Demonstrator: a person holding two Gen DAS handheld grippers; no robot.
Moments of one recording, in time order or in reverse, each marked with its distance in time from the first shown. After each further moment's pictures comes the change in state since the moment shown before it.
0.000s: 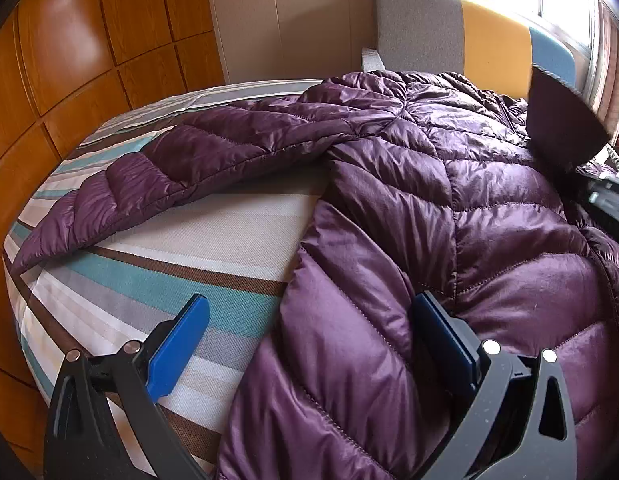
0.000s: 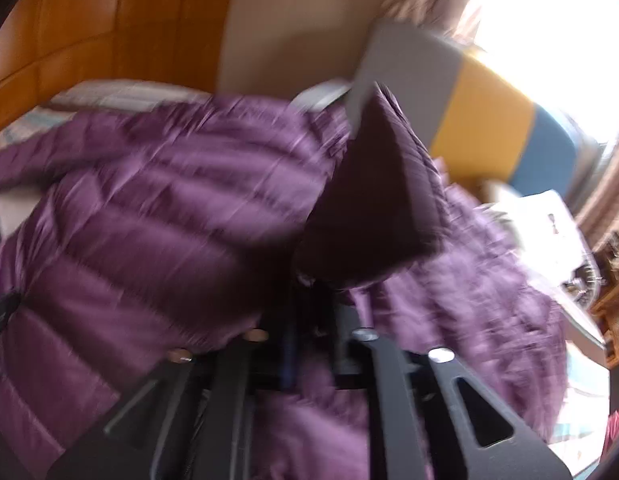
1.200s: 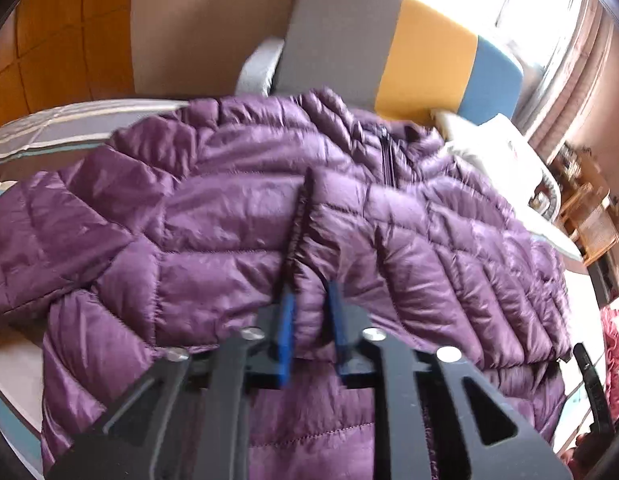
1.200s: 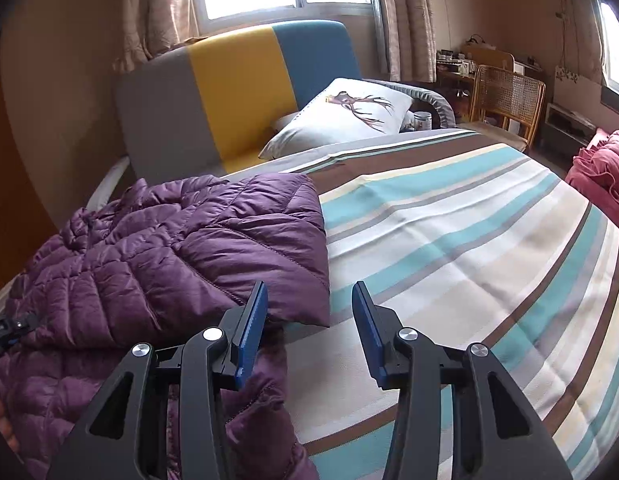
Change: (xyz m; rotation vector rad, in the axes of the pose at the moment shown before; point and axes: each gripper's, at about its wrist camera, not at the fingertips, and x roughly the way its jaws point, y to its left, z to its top) left arm 0.043 -0.130 0.114 -0.040 0.065 -0.359; right arm -0.099 -0.173 -0.139 0.820 -0.100 -0.376
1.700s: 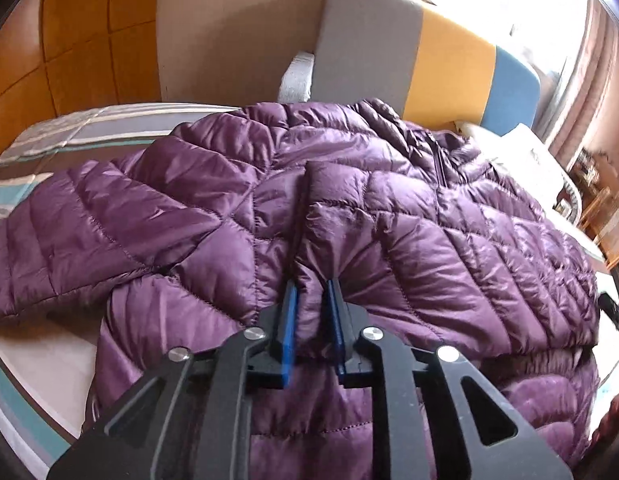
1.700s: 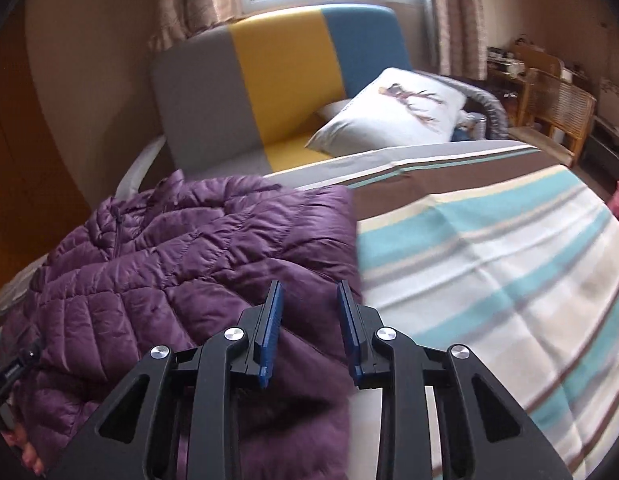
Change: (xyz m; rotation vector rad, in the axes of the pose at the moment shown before) left arm -0.002 0.036 -0.017 0.028 -0.033 0.113; right arm 0.042 0.039 0.037 -0.106 0.088 0.139
